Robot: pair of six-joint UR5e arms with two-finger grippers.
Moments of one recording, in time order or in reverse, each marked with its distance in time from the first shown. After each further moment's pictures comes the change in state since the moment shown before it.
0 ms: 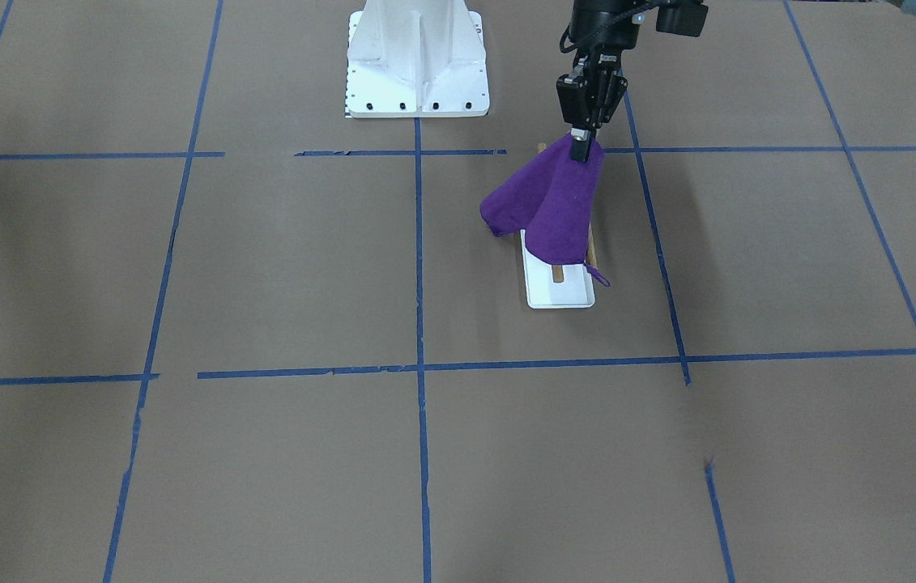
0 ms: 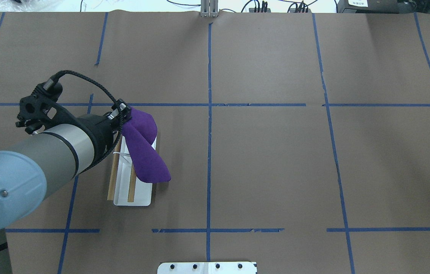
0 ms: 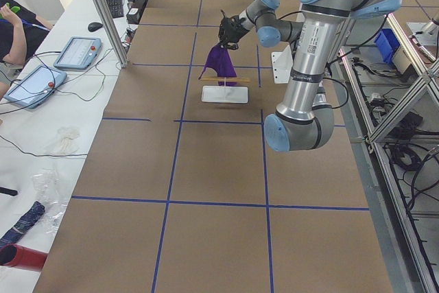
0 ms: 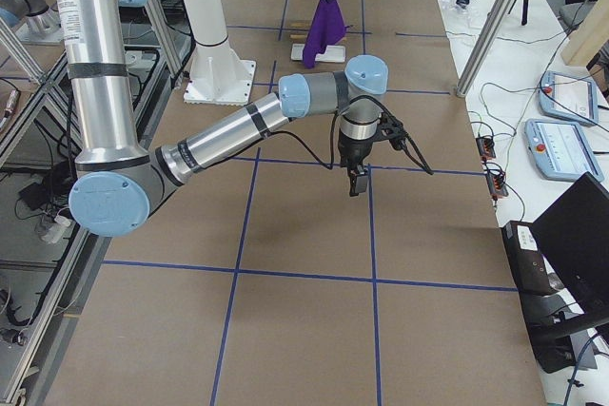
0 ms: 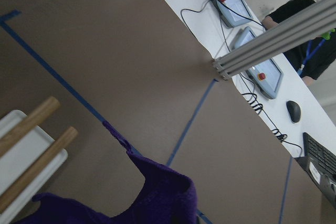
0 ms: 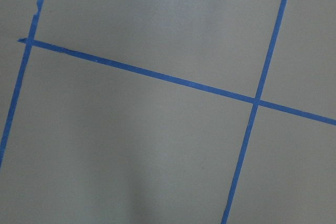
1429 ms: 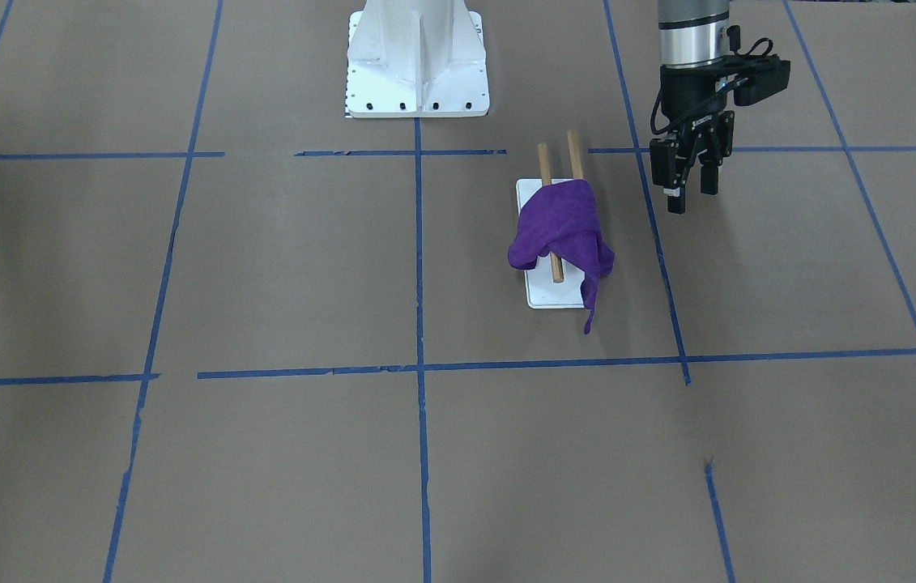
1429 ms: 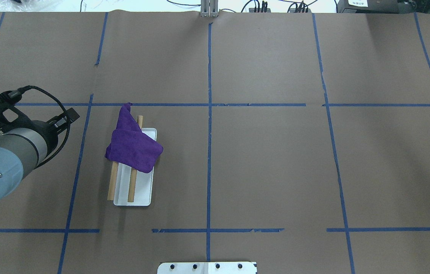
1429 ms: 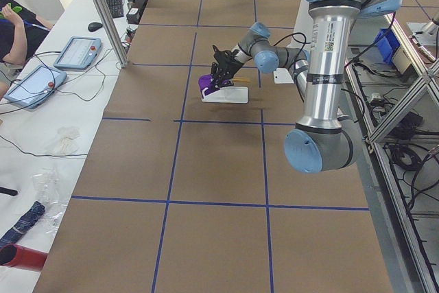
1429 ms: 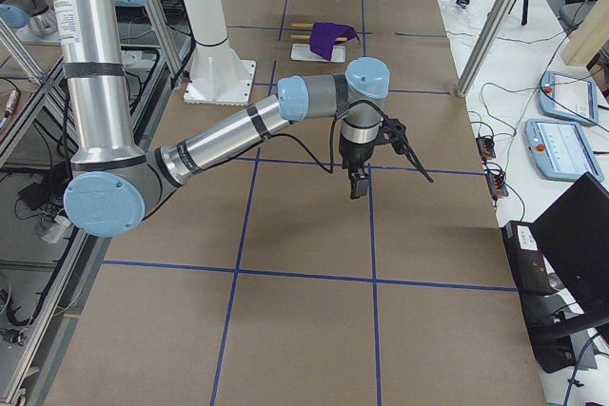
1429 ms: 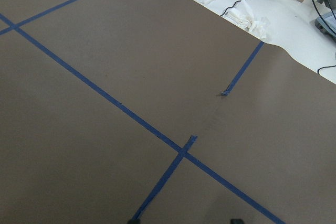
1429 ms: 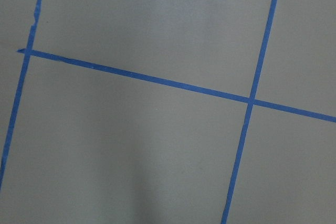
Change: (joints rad) left arm -0.077 0.201 0.071 -0.025 -0.017 0.218; right arm 0.050 -0.006 -0.021 0.002 0.038 -0.008
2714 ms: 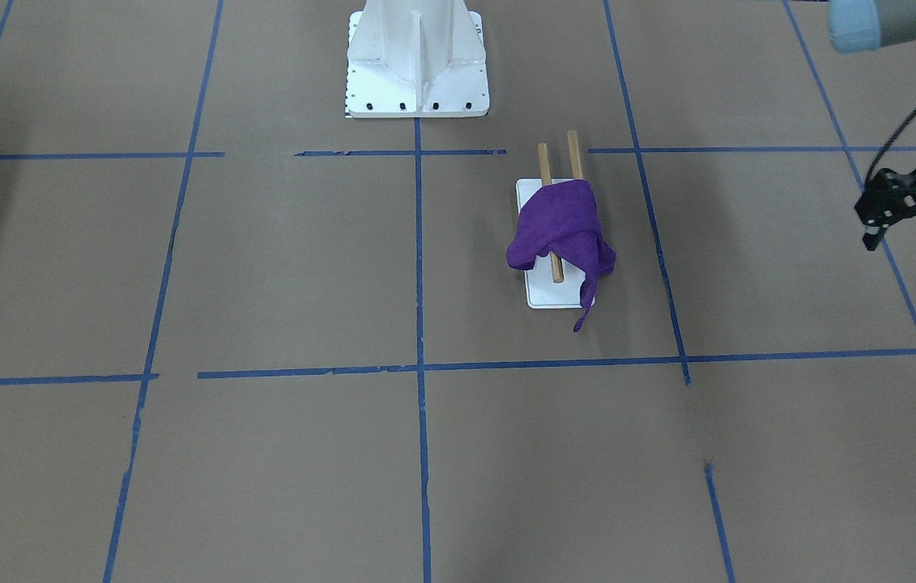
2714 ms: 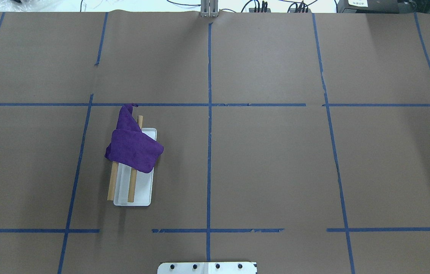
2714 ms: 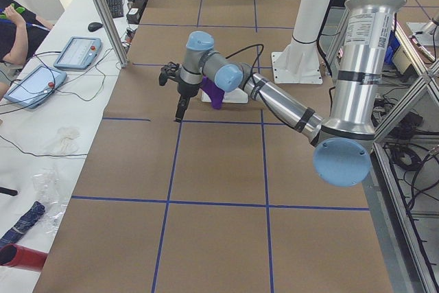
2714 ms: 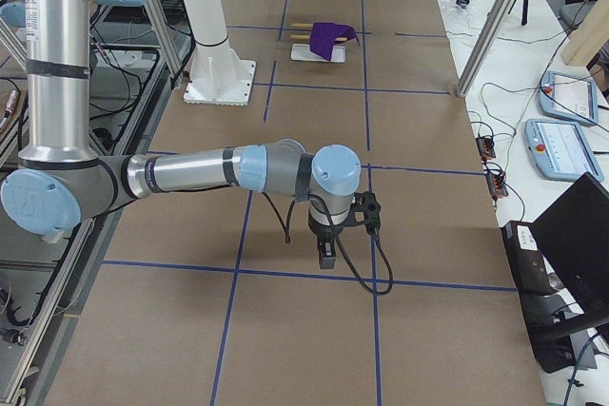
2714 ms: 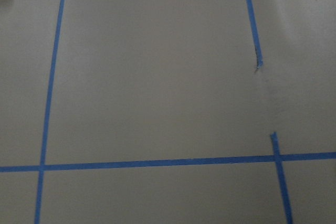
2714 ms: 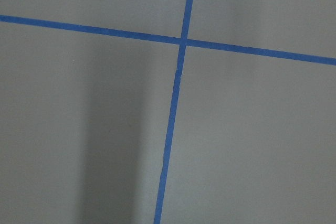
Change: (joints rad) left arm -0.802 -0.029 0.327 -0.051 -0.867 1.467; right arm 0.174 -0.179 -0.231 0.237 0.084 -0.179
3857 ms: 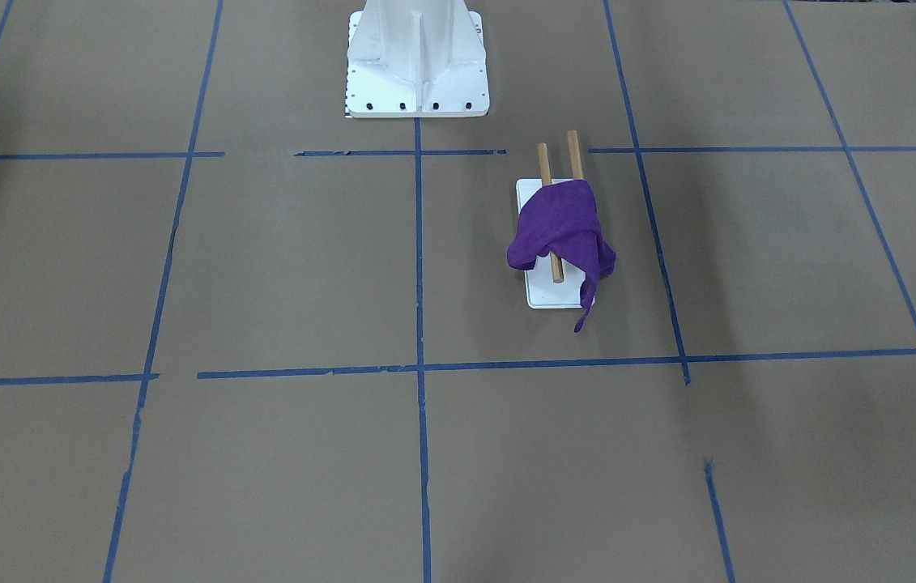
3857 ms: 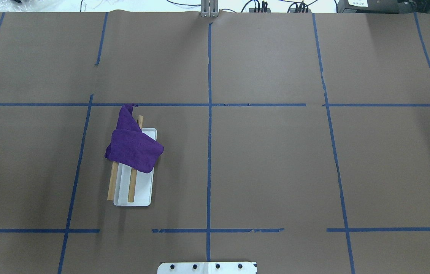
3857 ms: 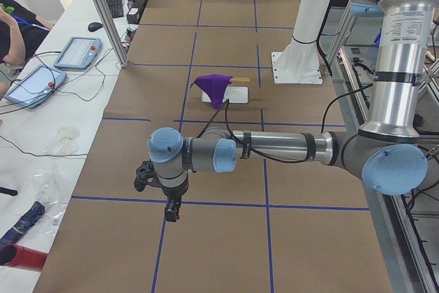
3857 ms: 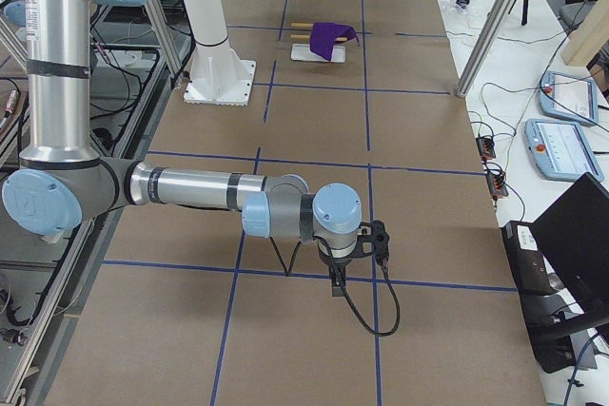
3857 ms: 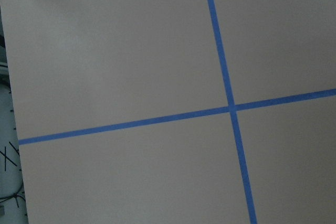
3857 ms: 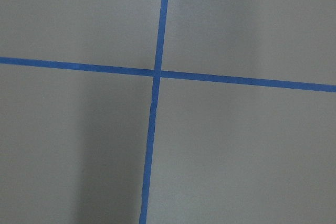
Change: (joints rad) left arm -0.342 0.051 0.401 0.068 -0.194 0.505; right arm -0.001 0.017 -0.122 0.212 0.008 0.133
